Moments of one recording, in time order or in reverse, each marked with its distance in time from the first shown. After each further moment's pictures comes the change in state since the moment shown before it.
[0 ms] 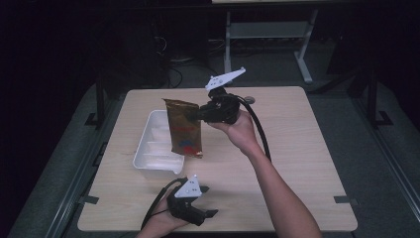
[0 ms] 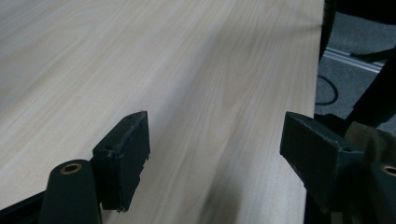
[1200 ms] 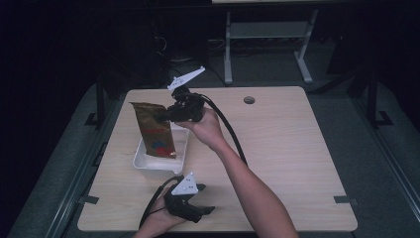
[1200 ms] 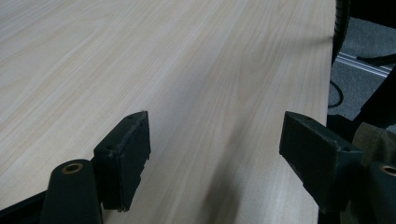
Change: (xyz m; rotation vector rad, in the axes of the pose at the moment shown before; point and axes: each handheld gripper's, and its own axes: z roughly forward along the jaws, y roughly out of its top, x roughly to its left) left arm 0.008 -0.004 -0.004 -0.003 0.026 -0.021; right arm 0.005 0.029 0.078 0.034 0.081 -0.011
